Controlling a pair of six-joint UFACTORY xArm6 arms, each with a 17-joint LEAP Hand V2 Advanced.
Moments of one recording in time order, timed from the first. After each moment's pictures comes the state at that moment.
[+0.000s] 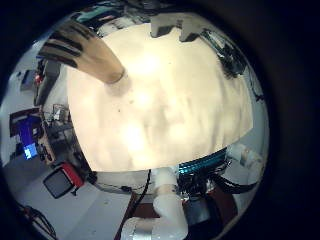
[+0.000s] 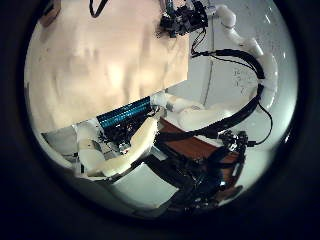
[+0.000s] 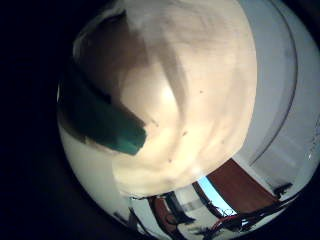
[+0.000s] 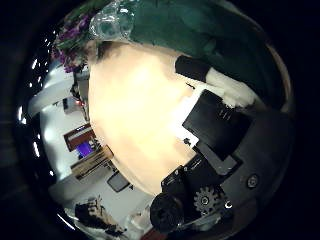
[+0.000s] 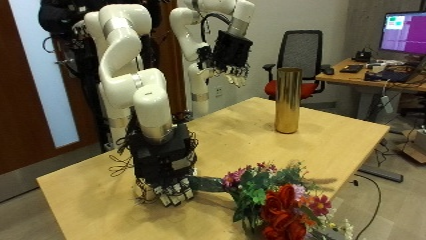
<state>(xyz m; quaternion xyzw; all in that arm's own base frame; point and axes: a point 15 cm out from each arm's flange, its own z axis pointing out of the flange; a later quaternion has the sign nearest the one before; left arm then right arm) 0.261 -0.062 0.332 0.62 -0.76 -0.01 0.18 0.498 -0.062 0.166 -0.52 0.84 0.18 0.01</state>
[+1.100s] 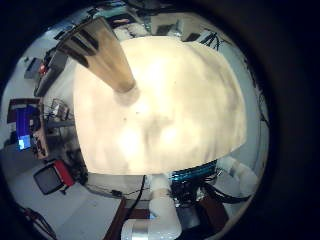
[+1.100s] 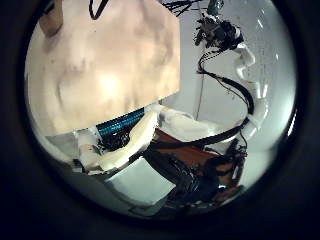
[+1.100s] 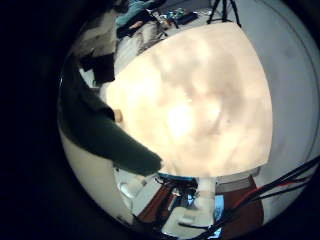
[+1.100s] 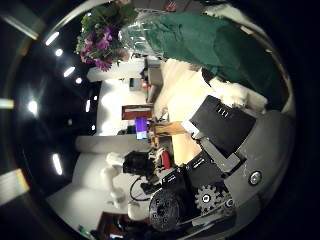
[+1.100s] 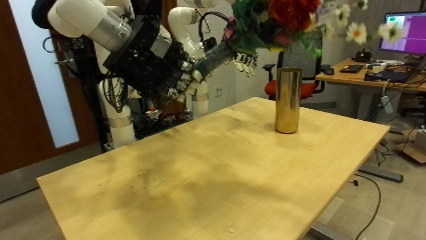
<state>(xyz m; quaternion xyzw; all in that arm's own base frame) 0.294 -0.040 0.386 0.65 -0.72 0.11 0.20 0.450 0.011 0.450 -0.62 0.63 0.25 0.39</state>
